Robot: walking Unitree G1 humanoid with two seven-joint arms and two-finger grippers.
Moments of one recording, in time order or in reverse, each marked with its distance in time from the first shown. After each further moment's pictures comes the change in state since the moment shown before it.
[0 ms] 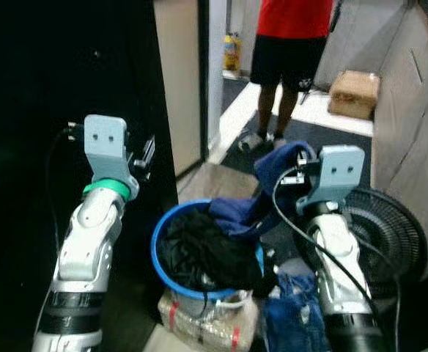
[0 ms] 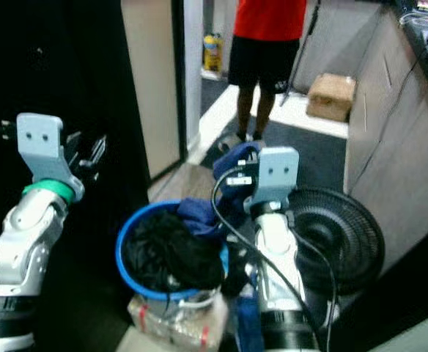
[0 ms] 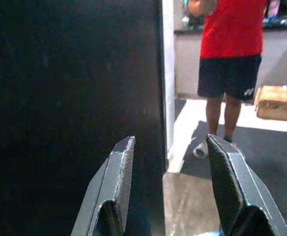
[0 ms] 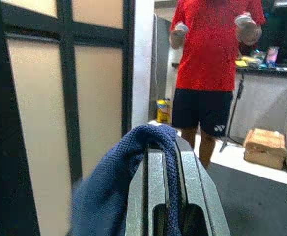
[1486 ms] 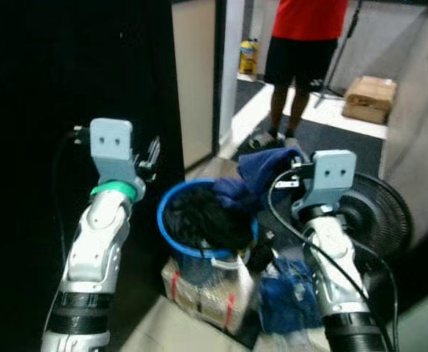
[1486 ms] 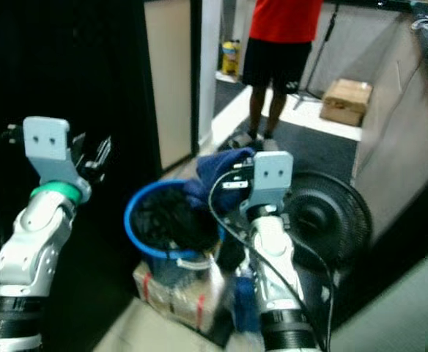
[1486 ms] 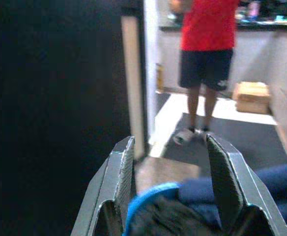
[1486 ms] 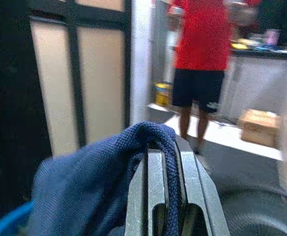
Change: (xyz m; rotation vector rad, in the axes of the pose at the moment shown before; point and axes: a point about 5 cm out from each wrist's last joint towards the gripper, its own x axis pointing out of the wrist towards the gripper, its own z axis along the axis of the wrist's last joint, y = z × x) left arm 0.003 -0.018 -0.001 -0.010 -0.010 -0.044; right arm -0.003 -0.001 -0.010 0.014 0.041 -0.016
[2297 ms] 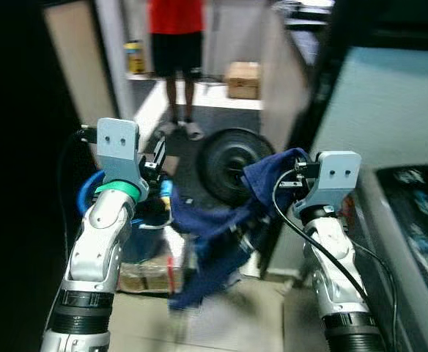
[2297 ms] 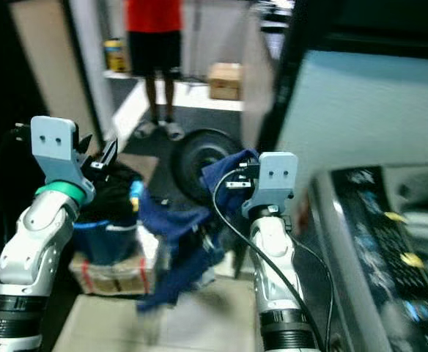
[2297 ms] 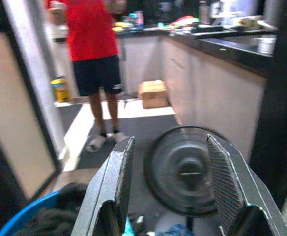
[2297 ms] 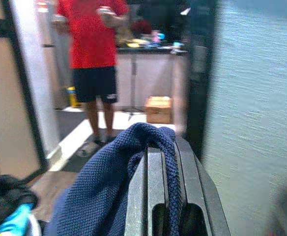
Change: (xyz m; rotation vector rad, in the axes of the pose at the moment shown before) left arm -0.002 0.004 -0.005 0.000 0.018 0.006; right arm -0.001 0.001 -0.003 0.036 0.014 -0.004
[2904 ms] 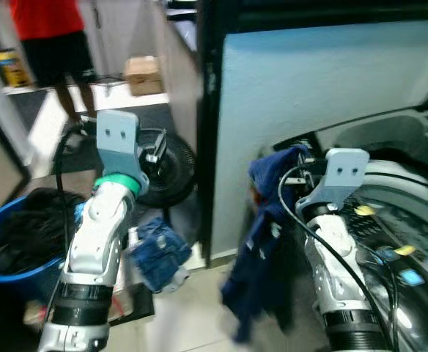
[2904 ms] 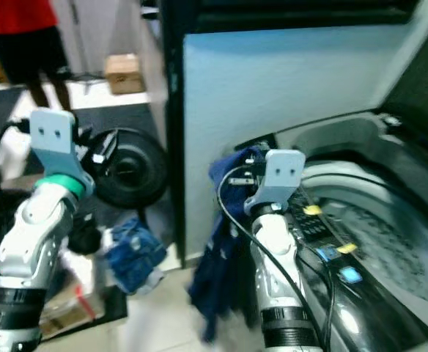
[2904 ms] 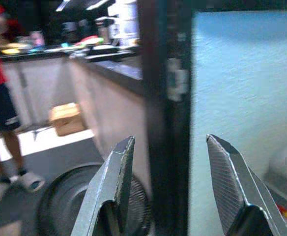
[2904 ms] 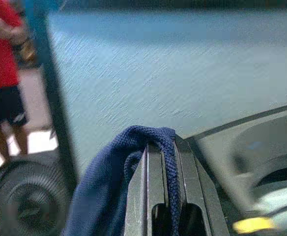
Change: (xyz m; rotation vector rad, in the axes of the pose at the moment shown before) left arm 0.008 0.002 0.017 0.023 -0.065 -0.015; right arm 0.006 -0.004 0.017 0.077 -0.070 -0.012
